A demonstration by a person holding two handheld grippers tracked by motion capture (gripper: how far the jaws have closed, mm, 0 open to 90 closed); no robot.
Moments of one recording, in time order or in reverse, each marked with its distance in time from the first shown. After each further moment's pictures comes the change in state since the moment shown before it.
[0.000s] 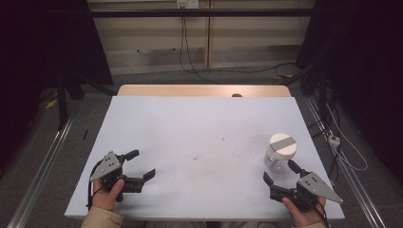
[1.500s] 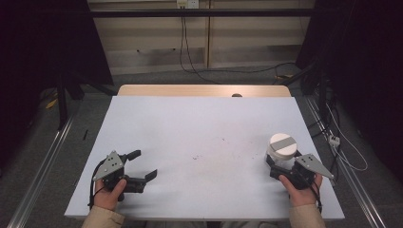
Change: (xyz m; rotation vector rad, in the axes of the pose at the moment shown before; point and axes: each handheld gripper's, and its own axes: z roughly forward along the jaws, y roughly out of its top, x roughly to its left) left arm -0.002 0.000 0.004 0.019 -0.008 0.008; right arm -0.033 0.000 0.049 0.098 -0.147 0.045
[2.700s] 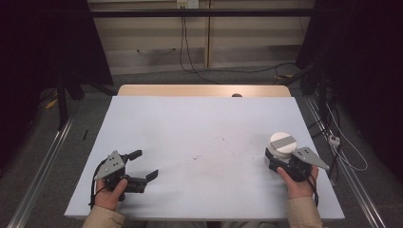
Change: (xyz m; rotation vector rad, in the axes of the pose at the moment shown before) left arm 0.000 0.000 0.002 0.001 -0.007 0.008; right arm -0.003 0.007 0.017 0.015 0.027 -0.017
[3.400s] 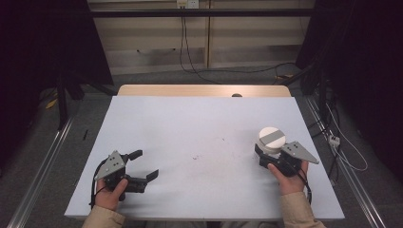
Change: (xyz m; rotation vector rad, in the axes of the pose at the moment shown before) left arm 0.000 0.000 0.001 0.000 -0.005 -0.001; right arm 0.023 0.015 0.016 -0.041 0.082 -0.046
